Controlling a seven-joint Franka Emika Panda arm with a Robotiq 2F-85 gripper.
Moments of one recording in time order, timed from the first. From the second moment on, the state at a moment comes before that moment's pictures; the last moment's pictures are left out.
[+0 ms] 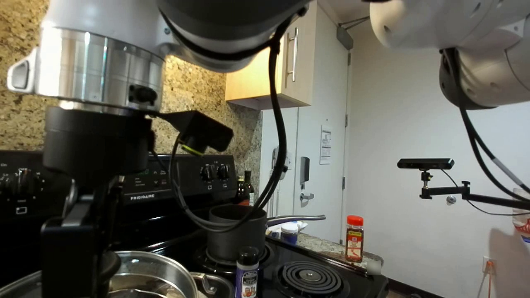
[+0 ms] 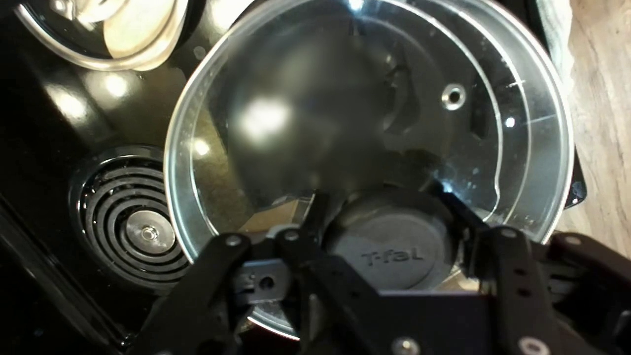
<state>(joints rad) 0.41 0.39 0.27 -1.42 -0.22 1.88 -0.17</state>
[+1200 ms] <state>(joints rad) 0.40 0.43 0.24 -1.39 -0.22 1.92 -0.18</state>
